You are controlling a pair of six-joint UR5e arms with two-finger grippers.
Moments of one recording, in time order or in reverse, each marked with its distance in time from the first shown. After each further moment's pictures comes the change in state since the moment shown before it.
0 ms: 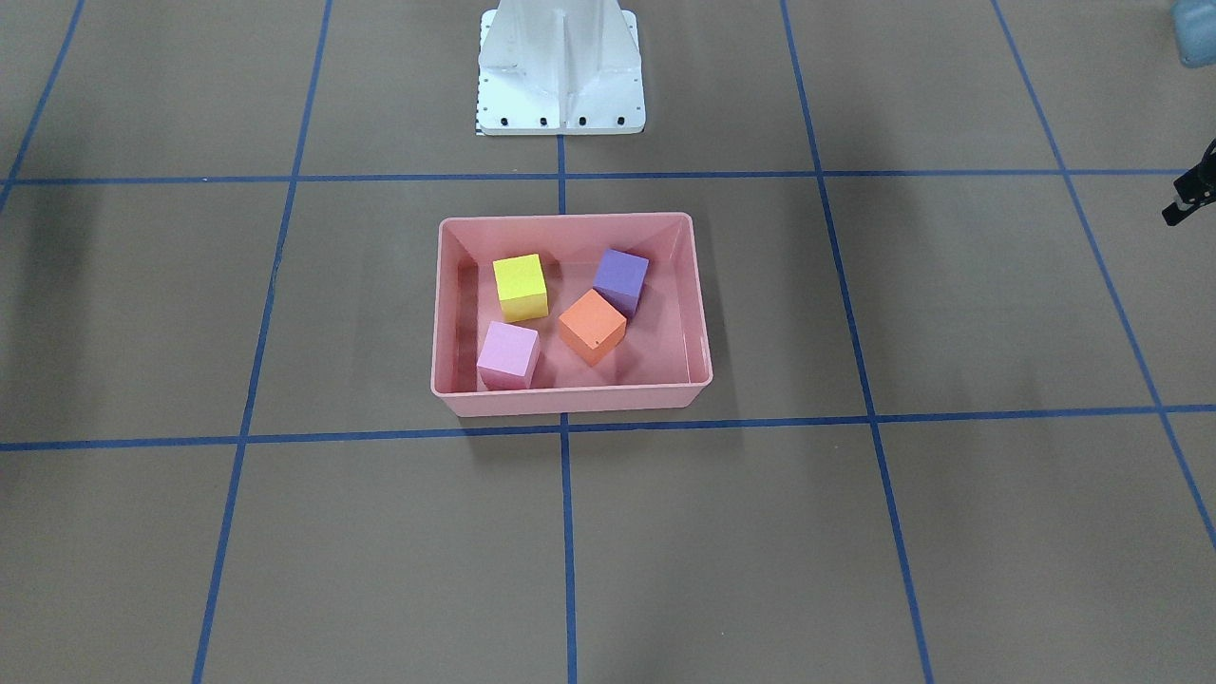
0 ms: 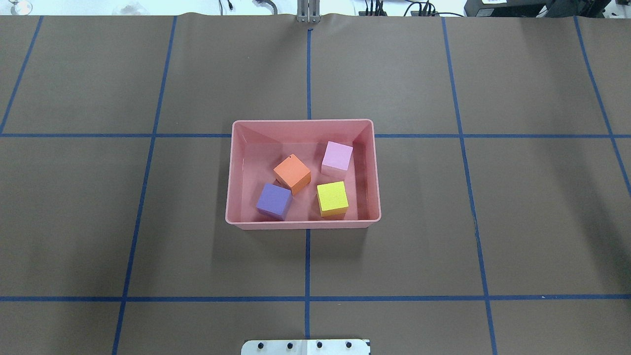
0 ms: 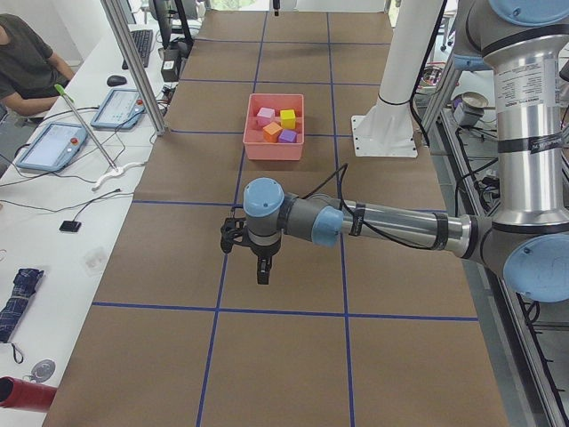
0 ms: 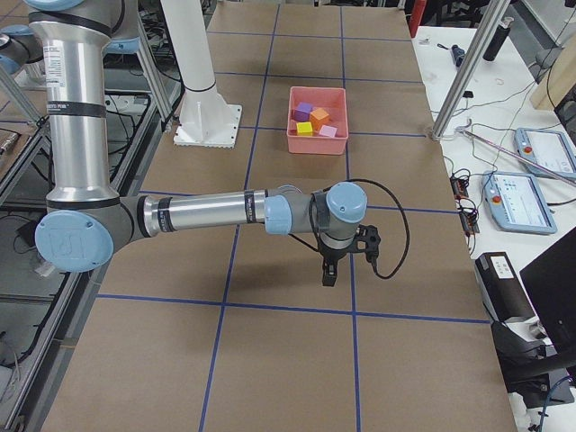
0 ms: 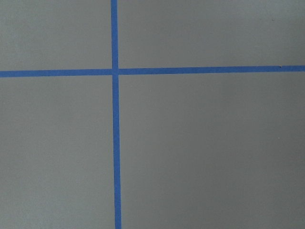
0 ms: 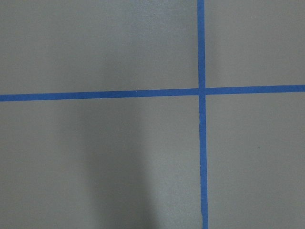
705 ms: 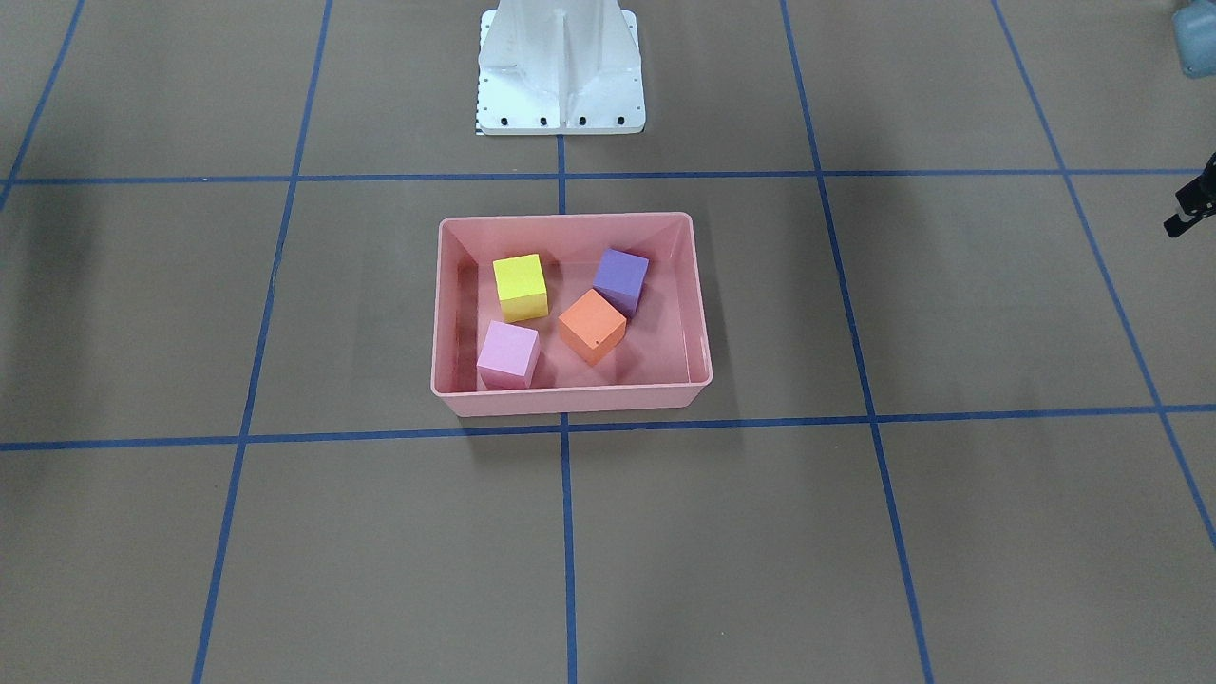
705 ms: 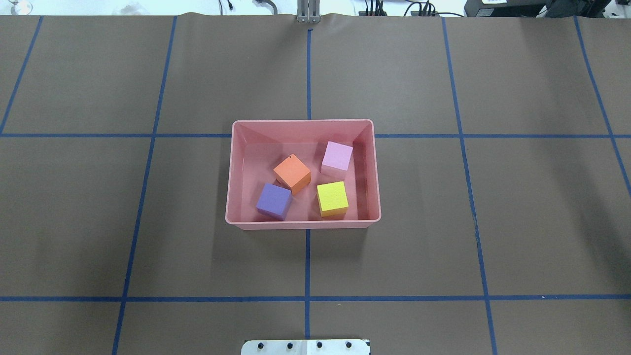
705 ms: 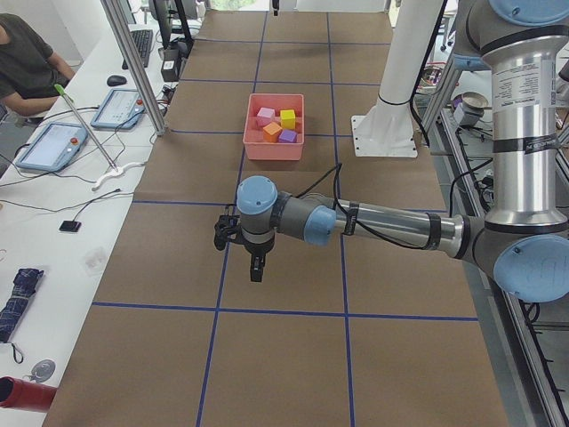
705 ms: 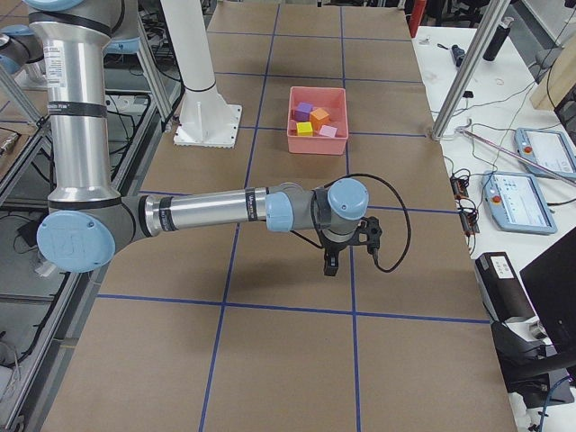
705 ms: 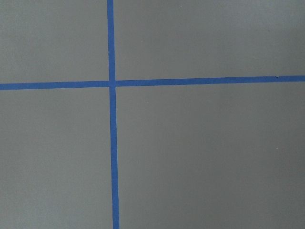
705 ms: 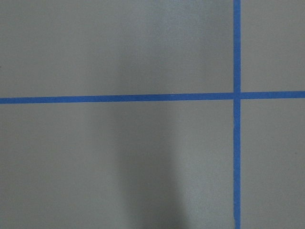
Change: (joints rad) left arm 0.001 -0.037 0.021 -0.008 0.003 0.002; right arm 0.003 0.000 0.018 0.007 0.060 0.007
